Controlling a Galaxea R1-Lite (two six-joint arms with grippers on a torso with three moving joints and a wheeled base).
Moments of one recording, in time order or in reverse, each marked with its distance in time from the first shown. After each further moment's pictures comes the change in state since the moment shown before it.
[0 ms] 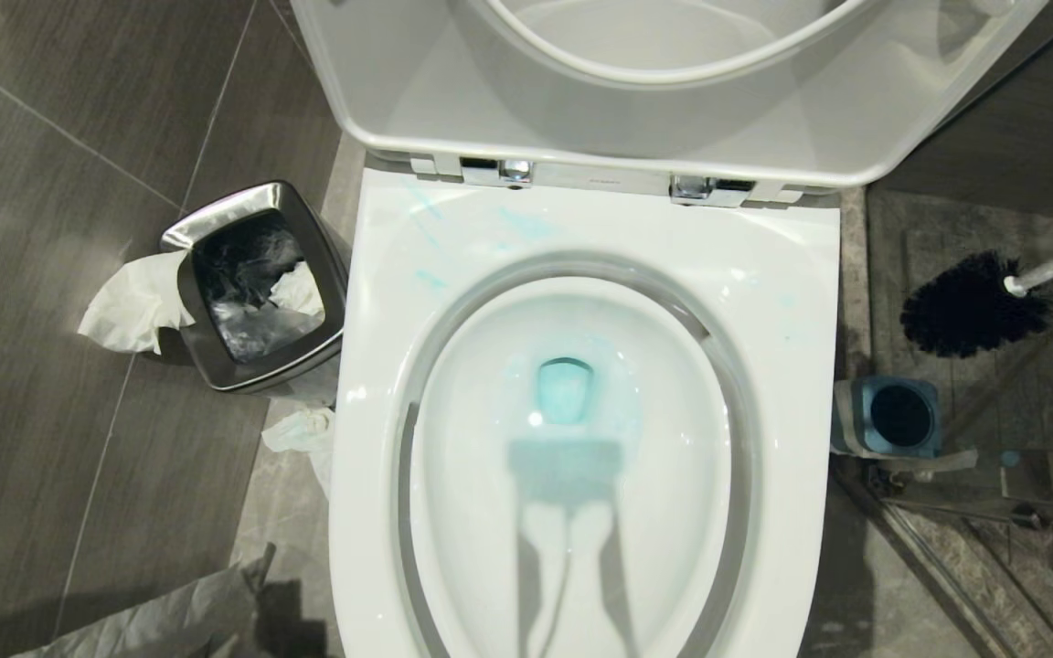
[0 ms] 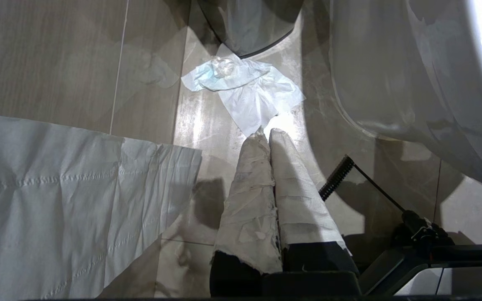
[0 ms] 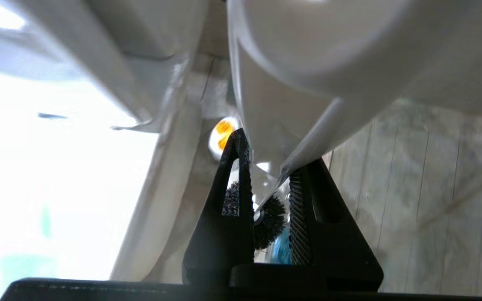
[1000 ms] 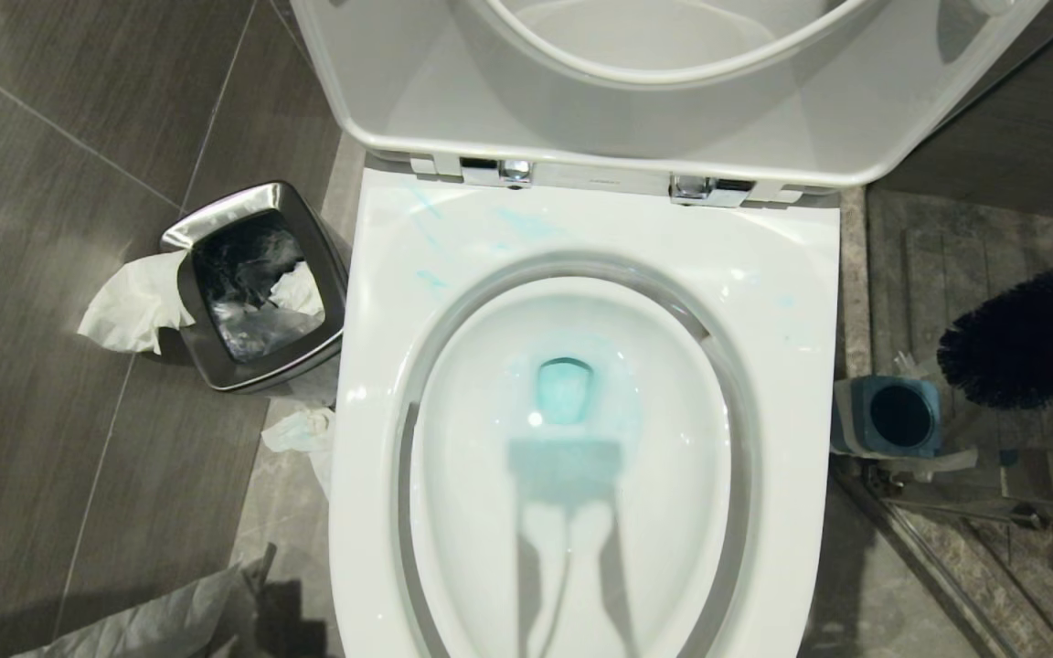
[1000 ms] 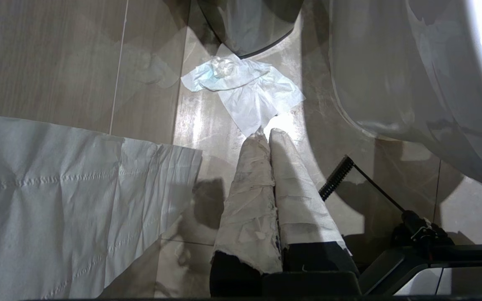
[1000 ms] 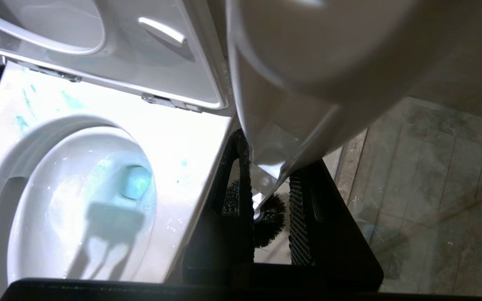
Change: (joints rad) left arm 0.000 0.000 0.000 0.000 0.000 -0.001; right arm 0.000 -0.179 -0.267 0.461 0.115 -0.001
